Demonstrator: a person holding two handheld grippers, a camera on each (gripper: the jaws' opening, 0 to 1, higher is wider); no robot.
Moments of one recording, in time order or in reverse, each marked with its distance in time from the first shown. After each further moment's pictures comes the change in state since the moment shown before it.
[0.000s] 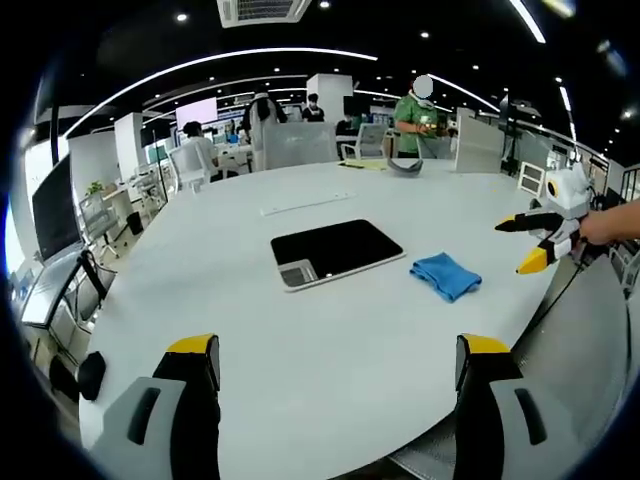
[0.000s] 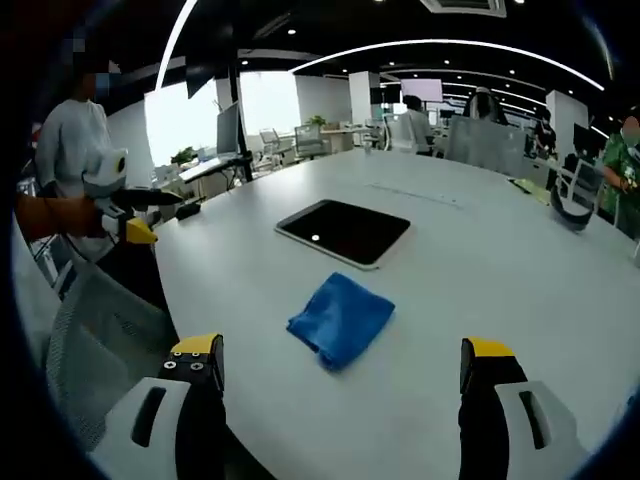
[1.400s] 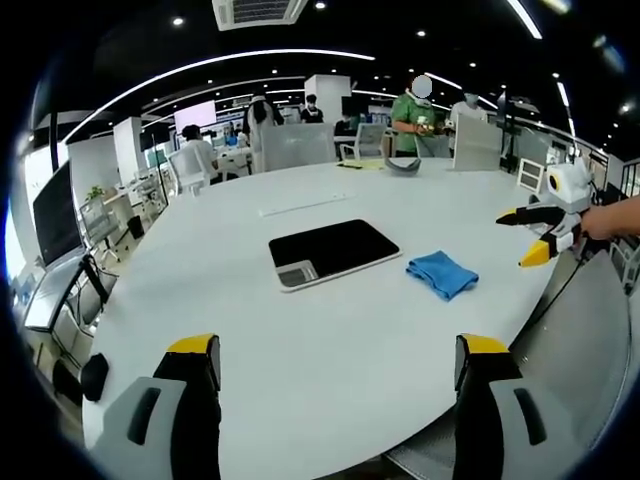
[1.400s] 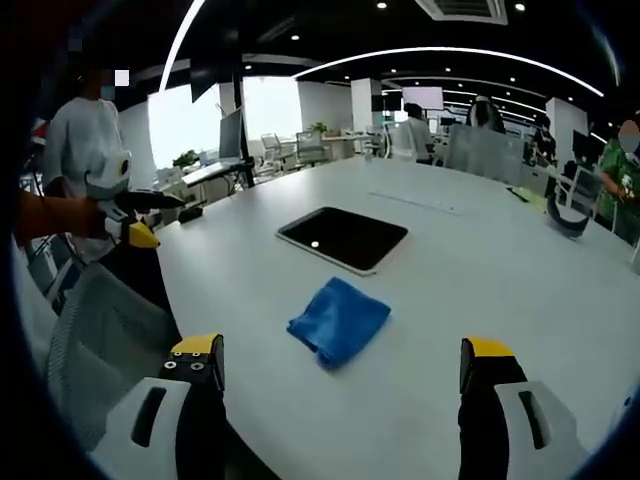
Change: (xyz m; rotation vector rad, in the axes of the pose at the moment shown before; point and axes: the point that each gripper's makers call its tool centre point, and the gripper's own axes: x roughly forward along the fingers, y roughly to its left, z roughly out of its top) left arm -0.002 -0.004 0.002 0.013 0.003 0.006; right arm -0.011 -0.002 0.003 -0.008 -0.029 -0.001
